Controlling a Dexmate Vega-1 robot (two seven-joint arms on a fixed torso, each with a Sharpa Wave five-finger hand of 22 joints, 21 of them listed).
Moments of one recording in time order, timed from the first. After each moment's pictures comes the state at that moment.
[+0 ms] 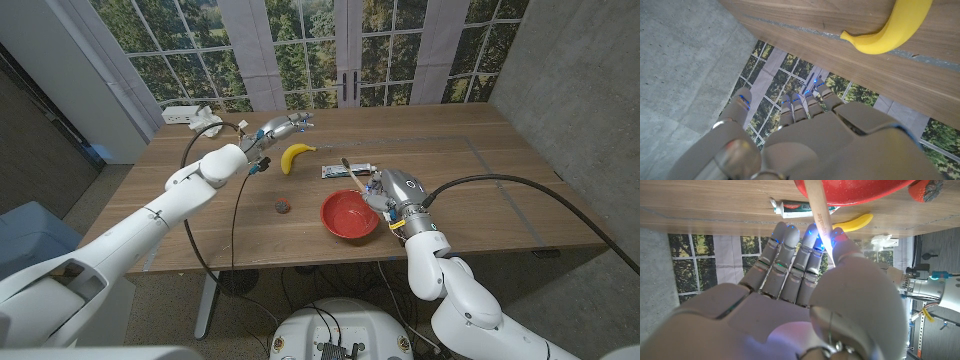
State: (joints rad) left arm 0.66 0.73 0.56 -1.57 -0.10 -0.10 -0.09; left_hand 0.19 0.07 0.69 -0.18 0.17 0.16 -0.04 0.20 0.17 0.11 -0.07 0.21 0.17 0.07 -0.02 0.18 0.17 0.17 0.06 0.21 0.17; right arm -1.23 -0.69 -0.73 -2.35 -0.79 -0.78 -0.26; right_hand 1.09 0.01 0.44 -0.17 0.18 1.05 -0.04 0.45 0.21 1.06 -0.13 0.61 0.71 0.91 -0.12 0.92 1.21 0.63 -0.06 0.77 0.31
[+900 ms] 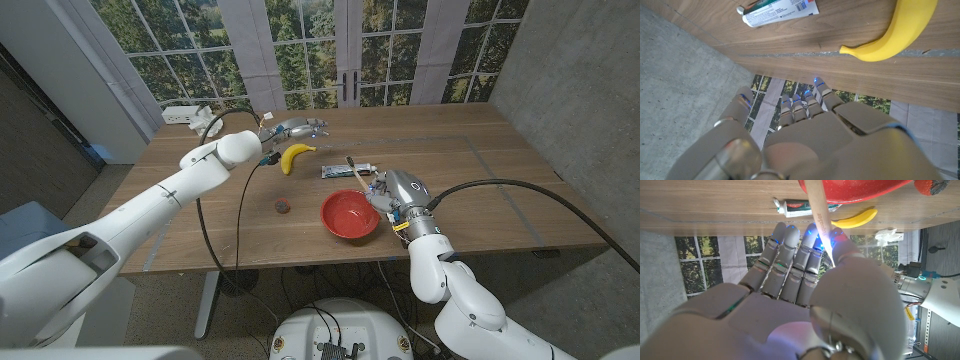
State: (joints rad) left arm 0.51 0.72 0.69 -1.60 0.07 0.07 -0.22; left_hand 0.23 0.07 0.69 -0.18 0.17 0.17 -0.04 0.19 0.17 0.10 -0.08 0.20 0.18 0.08 -0.02 0.18 0.17 0.17 0.07 0.21 0.18; right arm -1.26 -0.69 -0.70 -2.34 -0.73 -0.76 -0.34; right_hand 1.09 0.01 0.45 -0.17 0.19 1.05 -0.03 0.45 0.21 1.06 -0.12 0.60 0.71 0.91 -0.13 0.92 1.22 0.62 -0.06 0.79 0.30
